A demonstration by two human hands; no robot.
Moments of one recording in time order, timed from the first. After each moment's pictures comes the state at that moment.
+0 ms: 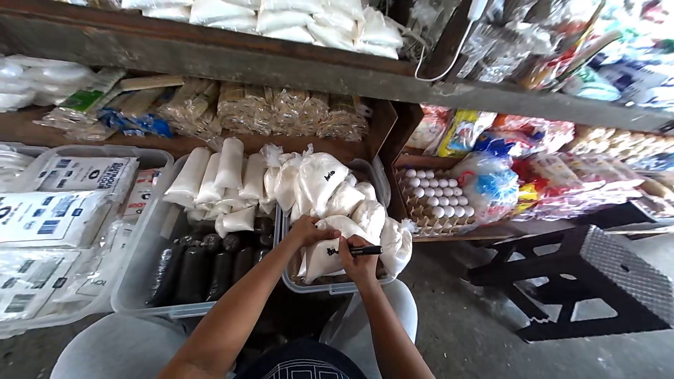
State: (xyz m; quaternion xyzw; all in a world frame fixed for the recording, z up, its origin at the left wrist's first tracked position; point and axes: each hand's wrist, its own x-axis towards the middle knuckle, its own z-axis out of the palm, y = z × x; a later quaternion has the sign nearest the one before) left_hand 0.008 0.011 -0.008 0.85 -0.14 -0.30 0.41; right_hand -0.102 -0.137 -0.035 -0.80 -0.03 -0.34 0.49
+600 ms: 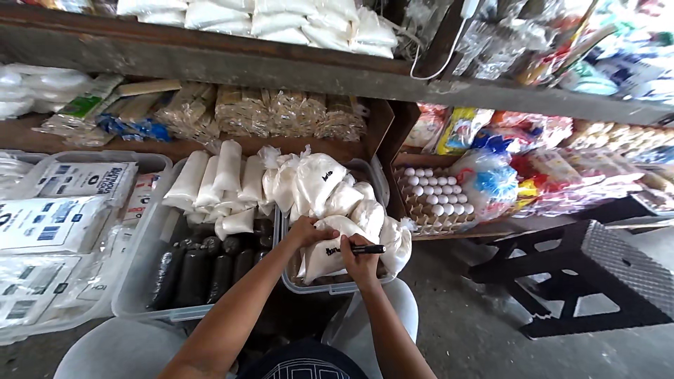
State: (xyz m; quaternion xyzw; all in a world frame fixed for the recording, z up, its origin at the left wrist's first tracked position) left_hand 0.007 0.011 -0.004 0.85 -0.13 -0.31 0.41; right_hand -0.100 -0.141 -0.036 -0.80 -0.02 -0.36 0.48
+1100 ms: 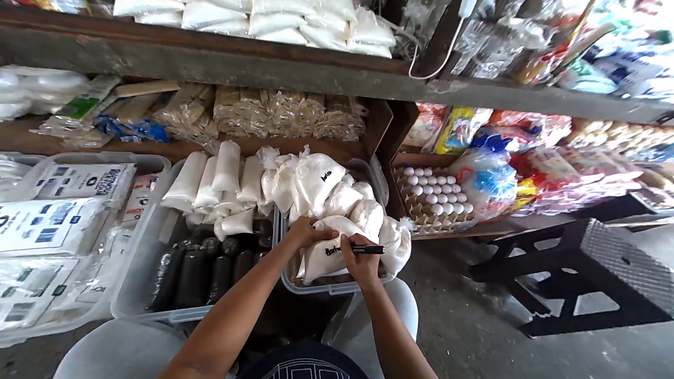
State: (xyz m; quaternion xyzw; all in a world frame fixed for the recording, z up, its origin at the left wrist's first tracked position) left_hand 0.006 0.011 -0.007 0.84 -0.13 -0.30 0.43; right_hand -0.102 -0.148 -0.038 -0.80 -0.02 -0.34 0.49
